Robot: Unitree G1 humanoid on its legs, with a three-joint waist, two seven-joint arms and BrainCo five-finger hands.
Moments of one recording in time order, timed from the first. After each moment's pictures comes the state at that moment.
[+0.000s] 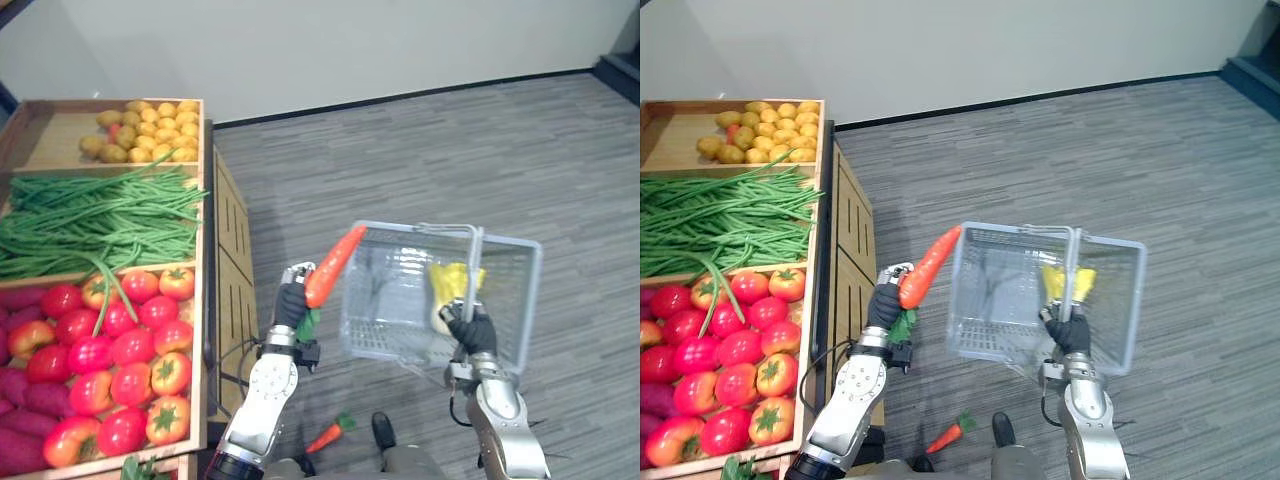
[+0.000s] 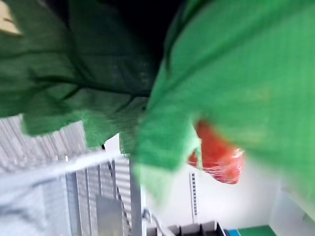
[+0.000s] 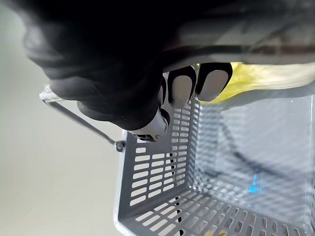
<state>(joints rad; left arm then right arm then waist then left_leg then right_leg) -0.03 0.03 -0.37 0.04 0.15 -0.10 0.23 0.19 -0.12 0.06 -0.13 0.14 0.01 -0.05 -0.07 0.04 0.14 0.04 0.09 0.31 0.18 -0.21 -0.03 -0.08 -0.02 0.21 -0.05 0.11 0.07</state>
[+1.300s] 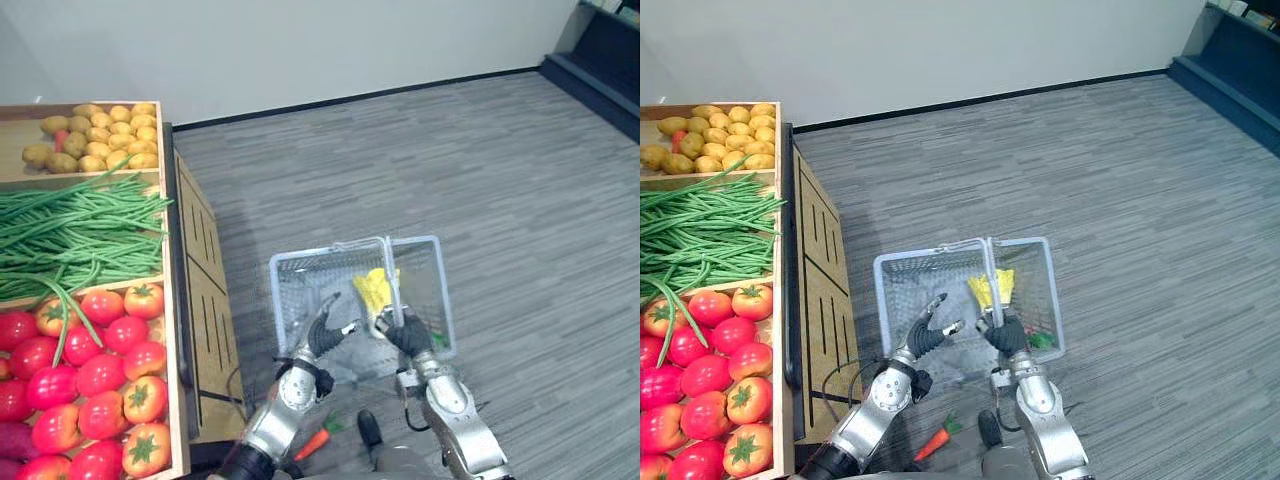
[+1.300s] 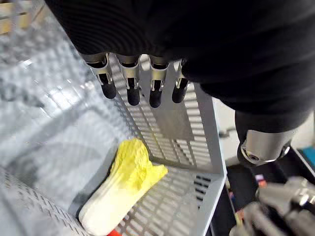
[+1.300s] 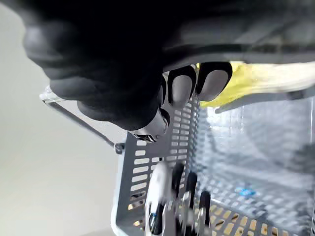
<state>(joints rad) 0.10 0.04 -0.35 0.11 0.24 -0.04 0.19 0.16 -0.08 0.08 -0.02 -0.01 0.05 -0.11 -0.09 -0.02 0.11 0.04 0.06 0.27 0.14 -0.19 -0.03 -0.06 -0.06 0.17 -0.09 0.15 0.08</state>
